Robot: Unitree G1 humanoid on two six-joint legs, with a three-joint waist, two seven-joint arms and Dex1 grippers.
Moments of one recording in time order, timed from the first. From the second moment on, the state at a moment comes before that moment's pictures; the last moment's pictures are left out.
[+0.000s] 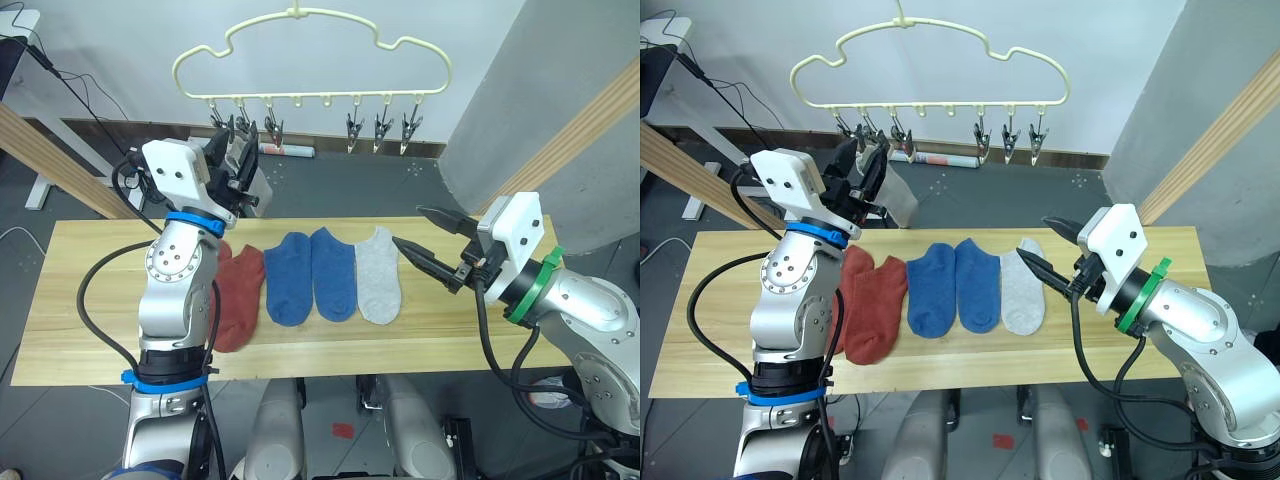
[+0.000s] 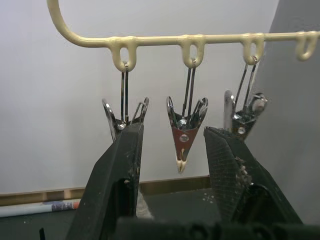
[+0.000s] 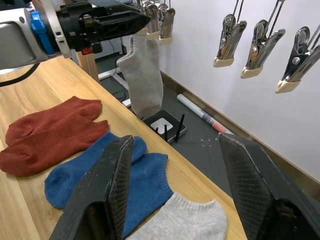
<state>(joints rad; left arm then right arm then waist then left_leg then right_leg) -0.53 0.31 0.16 -0.12 -0.27 0.17 -0.25 -0.28 -0.59 -0.10 -0.81 0.53 0.75 0.50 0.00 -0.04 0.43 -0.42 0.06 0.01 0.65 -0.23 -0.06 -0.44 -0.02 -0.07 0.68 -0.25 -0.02</state>
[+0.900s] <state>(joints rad) -0.60 0.27 0.16 -0.06 -0.25 0.13 -0.21 -0.28 -0.59 -0.10 -0.81 0.54 0.74 0.49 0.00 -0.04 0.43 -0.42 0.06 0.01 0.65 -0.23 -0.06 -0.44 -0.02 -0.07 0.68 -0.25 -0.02</state>
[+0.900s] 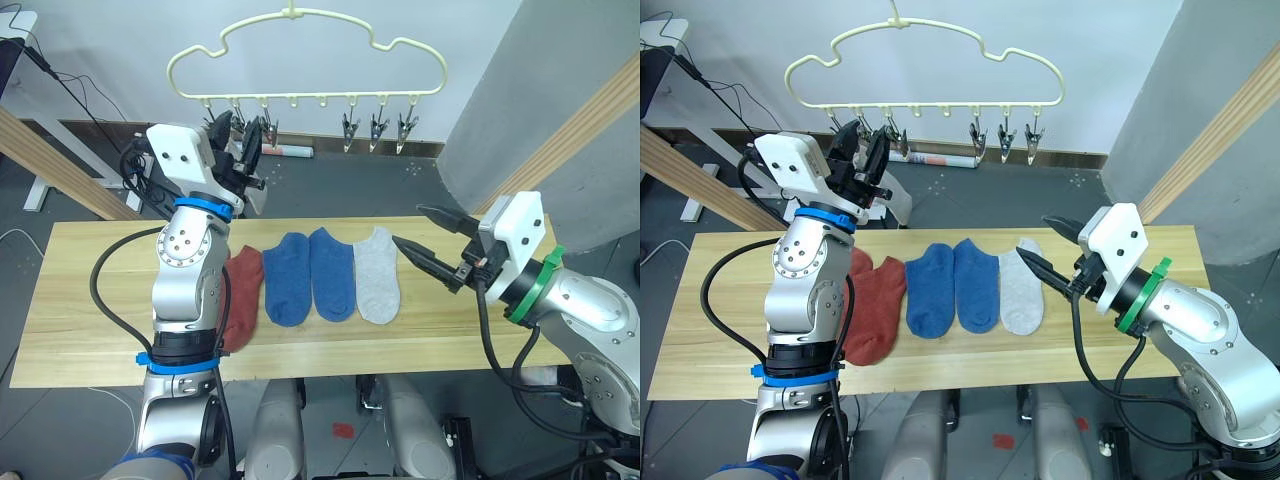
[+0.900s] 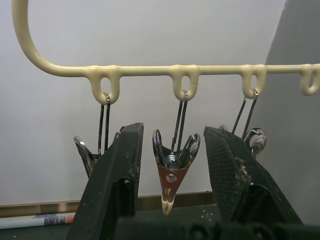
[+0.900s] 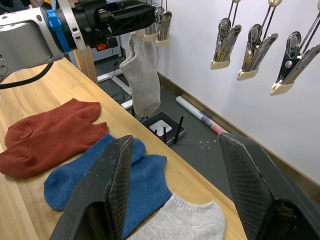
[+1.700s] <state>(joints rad) -0.60 0.27 0.16 -0.07 -0.25 0.13 -0.21 -0.28 -0.59 -0.09 -0.80 0.54 0.72 0.50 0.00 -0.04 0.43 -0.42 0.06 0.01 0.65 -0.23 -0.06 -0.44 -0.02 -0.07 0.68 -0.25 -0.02</state>
